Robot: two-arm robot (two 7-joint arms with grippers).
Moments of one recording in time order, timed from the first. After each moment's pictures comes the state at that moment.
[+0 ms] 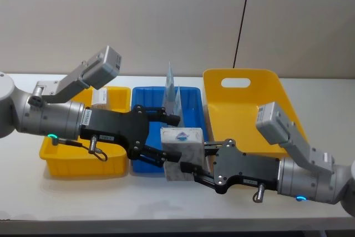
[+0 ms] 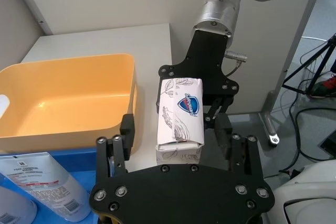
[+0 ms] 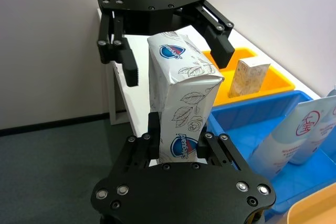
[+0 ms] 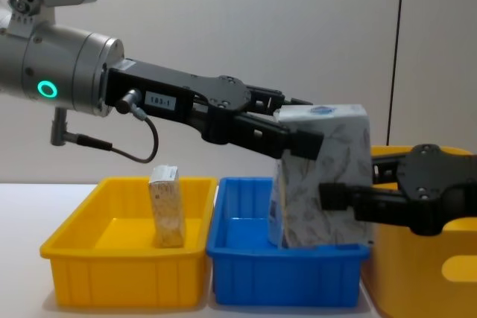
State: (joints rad) left arm -0.79 0.43 0.68 -1.25 -0.47 0.09 -1.26; right arm 0.32 0.62 -0.49 -1.58 0.46 0.02 0.81
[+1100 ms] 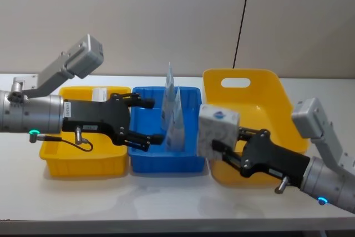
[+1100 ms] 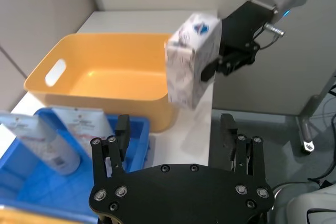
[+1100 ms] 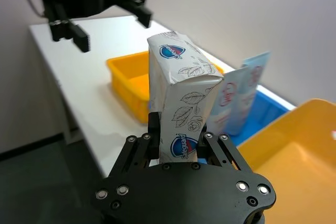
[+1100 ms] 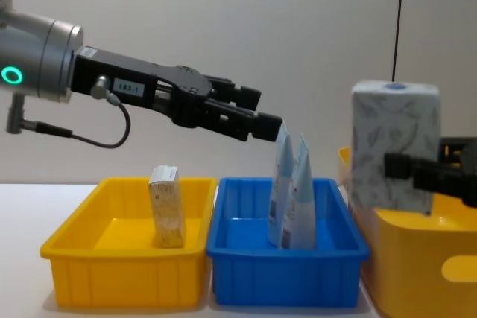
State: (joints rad) left arm -0.74 0.52 0.63 -1.37 -0.47 0.19 -1.07; right arm 0.18 0.66 -0.38 -1.64 0.50 -0.01 0.59
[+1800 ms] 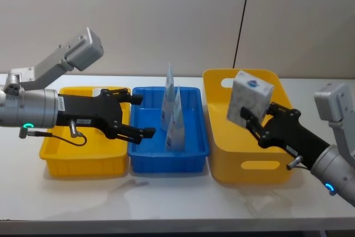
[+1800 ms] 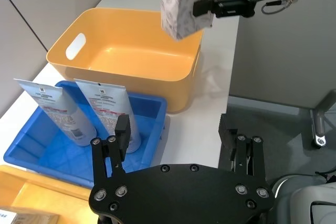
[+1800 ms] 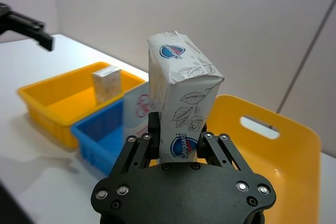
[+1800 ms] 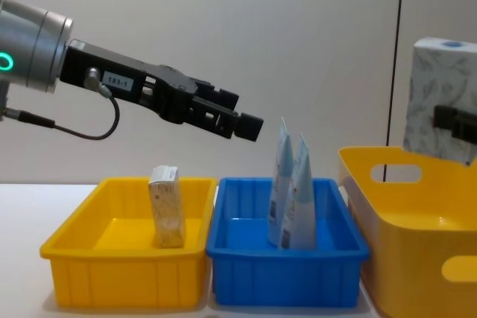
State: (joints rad) left arm -0.76 0.55 0.64 -1.41 -0.45 0.30 -0.99; right arm 0.11 0.59 -0.28 -1.70 0.44 0.00 0.32
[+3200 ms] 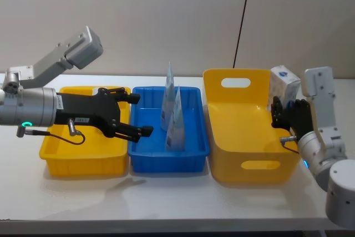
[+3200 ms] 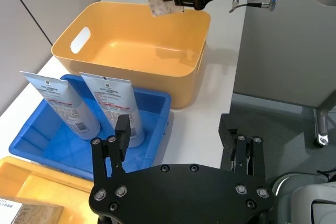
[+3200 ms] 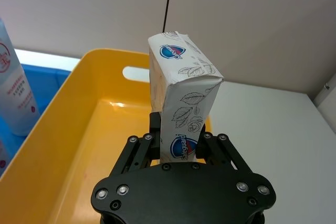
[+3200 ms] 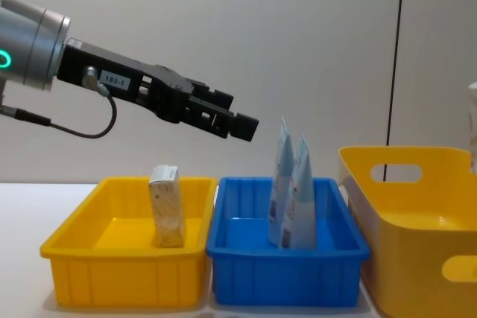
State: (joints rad) left arm -0.76 0.56 0.65 -1.42 -0.45 0.33 -0.97; right arm 0.21 0.35 -0.26 -1.61 0.21 0.33 -0.19
